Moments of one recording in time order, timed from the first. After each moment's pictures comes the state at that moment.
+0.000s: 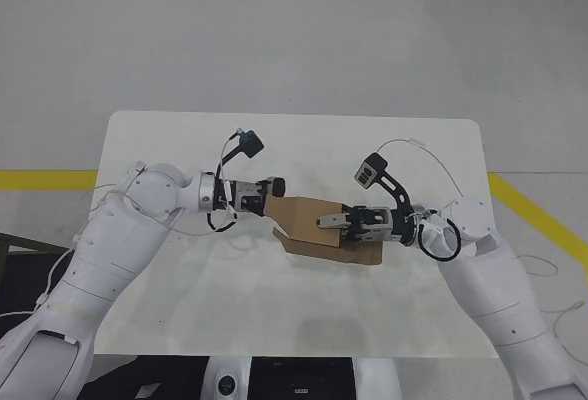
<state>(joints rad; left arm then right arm) 0.73 -1.04 -0.93 -1.32 -0.16 -0.60 -1.08 -0.98 -1.13 1.11 -1.48 0.66 -0.01 1.25</state>
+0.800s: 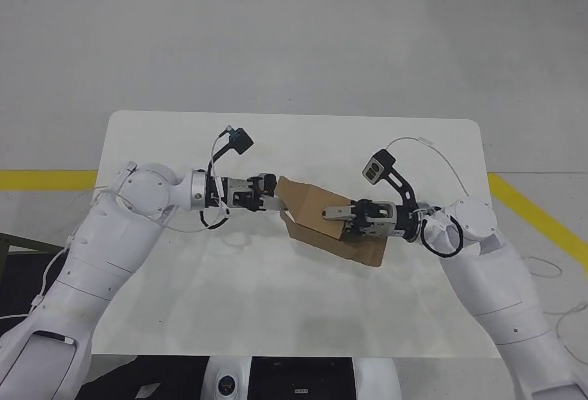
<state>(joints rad) 0.75 -1.03 -0.98 -1.29 -0.16 -0.60 -1.08 -0.99 -1.12 1.15 -1.44 0.65 -0.03 1.21</state>
